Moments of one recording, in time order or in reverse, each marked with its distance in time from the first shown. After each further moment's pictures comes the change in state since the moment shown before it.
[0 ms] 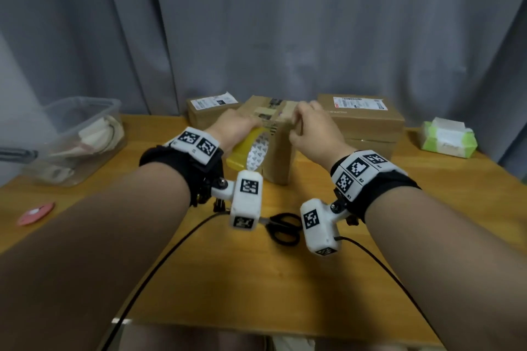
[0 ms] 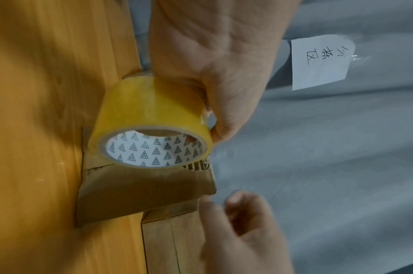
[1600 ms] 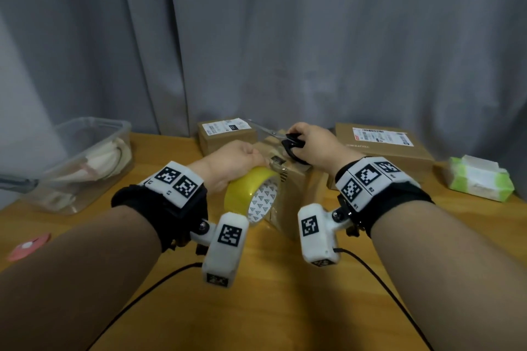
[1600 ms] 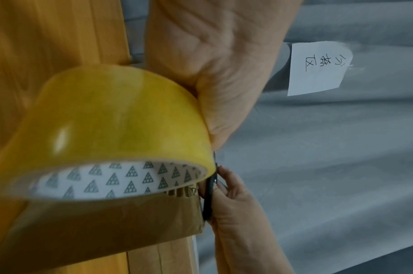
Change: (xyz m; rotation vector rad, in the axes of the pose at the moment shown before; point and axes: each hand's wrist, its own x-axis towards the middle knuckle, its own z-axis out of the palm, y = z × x) left_hand 0.029 -0.005 -0.029 0.141 -0.171 0.011; right_hand 0.076 -0.011 0.005 0.005 -0.223 0.082
